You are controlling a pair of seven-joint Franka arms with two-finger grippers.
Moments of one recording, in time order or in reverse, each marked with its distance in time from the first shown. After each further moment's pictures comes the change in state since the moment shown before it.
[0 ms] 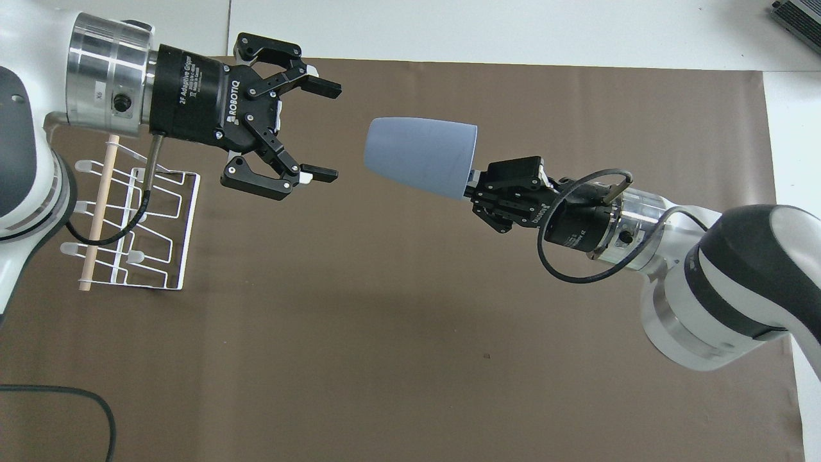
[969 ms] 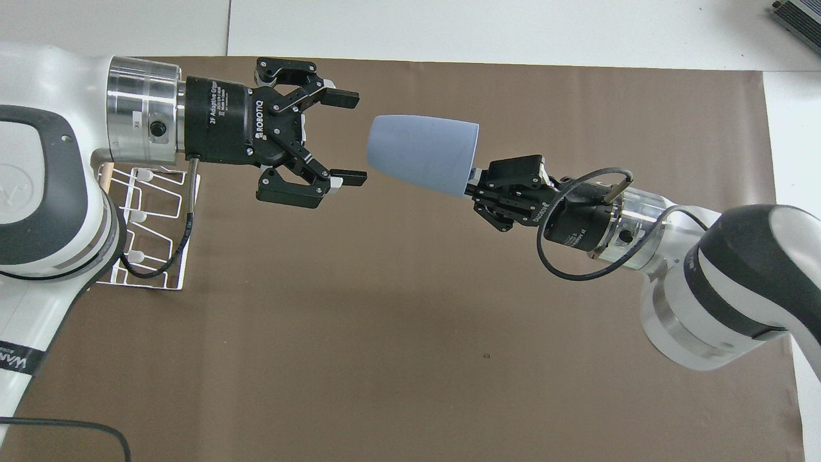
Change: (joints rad) left arm -0.030 -0.079 -0.001 -0.183 -0.168 0.177 -0.026; right arm 0.000 0.001 0.000 0.000 0.000 0.011 0.000
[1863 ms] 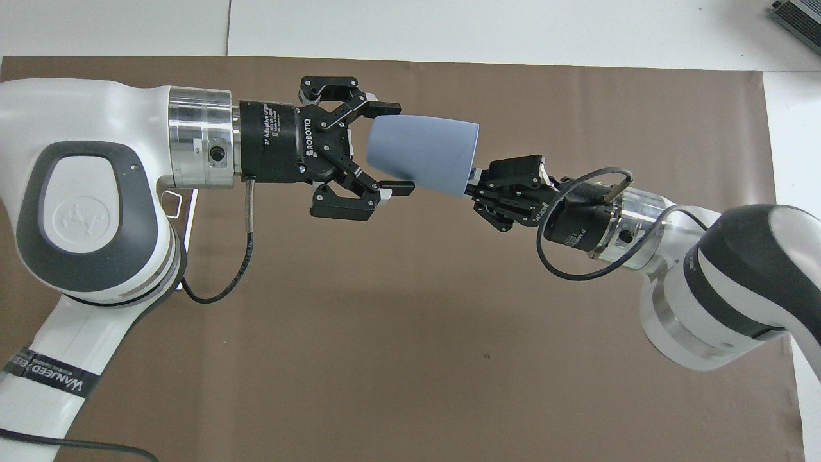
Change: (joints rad) left arm -0.097 -0.010 -0.001 -0.049 -0.060 0.112 0.020; right arm 0.000 0.000 0.000 0.000 0.000 0.001 0.000
